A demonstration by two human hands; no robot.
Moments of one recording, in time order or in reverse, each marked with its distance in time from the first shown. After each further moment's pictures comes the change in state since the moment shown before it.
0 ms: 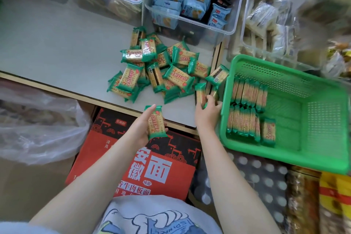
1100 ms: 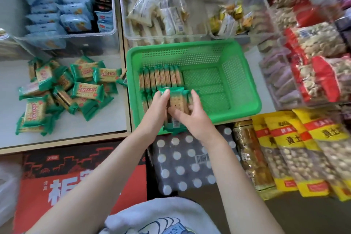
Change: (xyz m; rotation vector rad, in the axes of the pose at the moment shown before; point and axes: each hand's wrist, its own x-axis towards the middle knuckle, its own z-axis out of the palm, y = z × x) left_hand -0.058 -0.081 0.260 0.638 -0.428 0.387; right_hand -0.030 0.108 -0.240 0.603 -0.394 0.112
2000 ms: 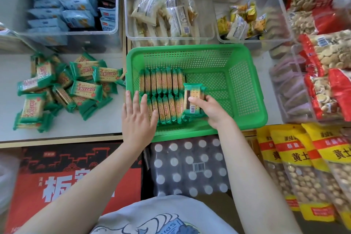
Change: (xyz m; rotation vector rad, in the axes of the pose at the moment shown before) left_hand 0.037 -0.067 -0.037 1.329 0.543 0.207; right_hand 0.117 0.045 -0.069 0.158 -0.031 0.239
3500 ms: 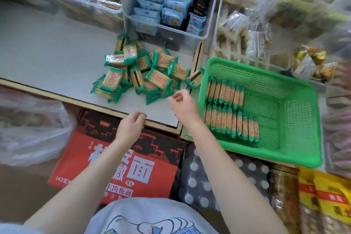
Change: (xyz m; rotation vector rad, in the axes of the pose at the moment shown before) left_hand -0.054 -0.196 -0.048 -0.790 -0.153 -0.597; right_hand -0.027 -0.017 0.274 -0.608 -0.069 -0.353
